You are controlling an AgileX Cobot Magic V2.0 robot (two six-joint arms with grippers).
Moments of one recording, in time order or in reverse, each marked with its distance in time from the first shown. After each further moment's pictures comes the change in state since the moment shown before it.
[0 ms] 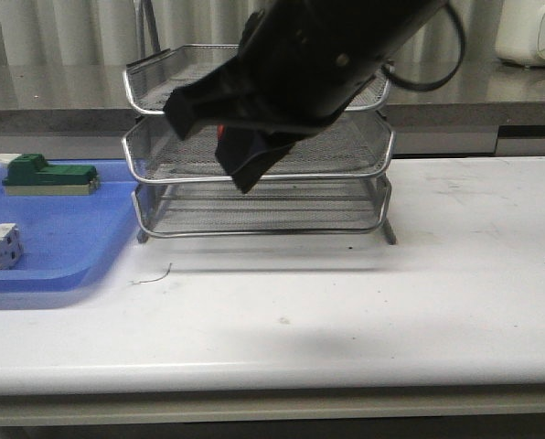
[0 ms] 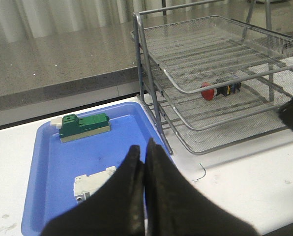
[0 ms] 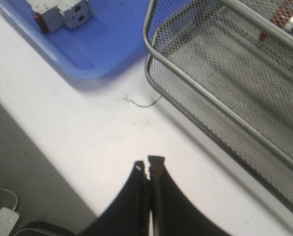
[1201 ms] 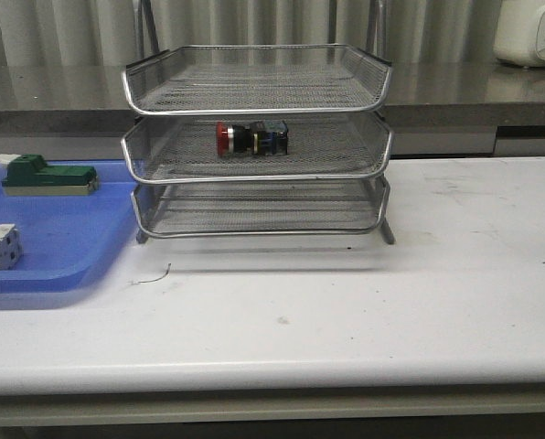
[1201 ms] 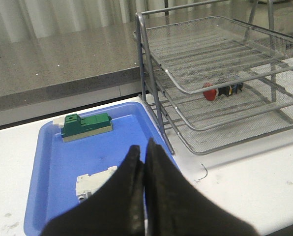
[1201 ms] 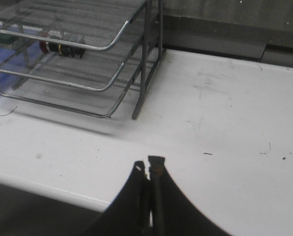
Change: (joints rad) left arm 0.009 0.000 0.000 0.000 0.000 0.000; right arm -0.547 -1.294 0.679 0.012 0.185 0.000
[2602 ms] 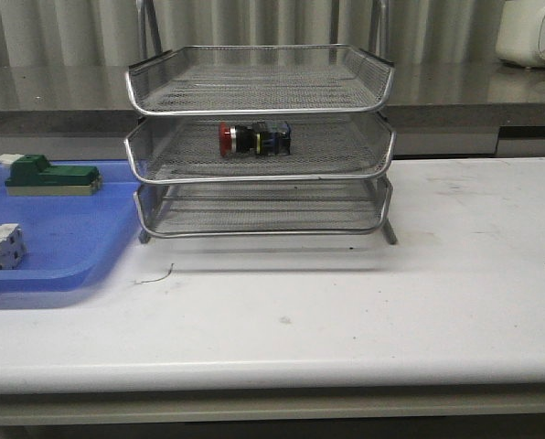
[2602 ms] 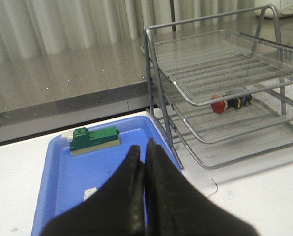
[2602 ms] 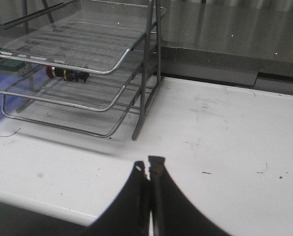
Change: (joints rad) left arm 0.000 -0.048 0.094 0.018 -0.139 -0.006; right arm 0.000 -0.111 0.041 0.002 -0.026 0.000
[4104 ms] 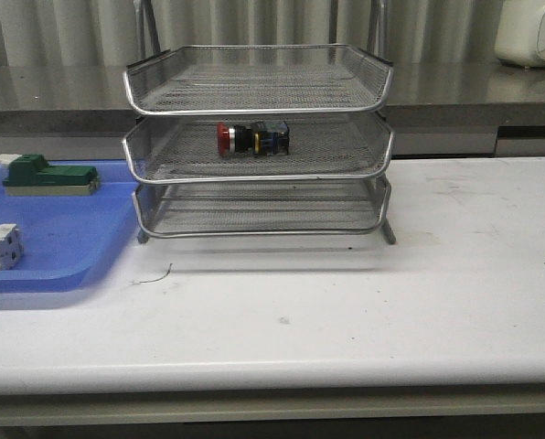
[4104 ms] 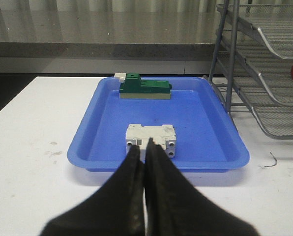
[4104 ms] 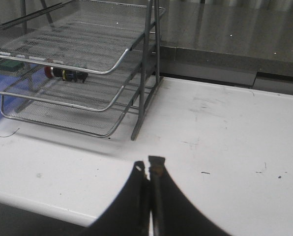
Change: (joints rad) left arm 0.224 -0.156 0.303 0.070 -0.093 -0.214; right arm -0.001 0.000 0.000 0.002 0.000 0.000
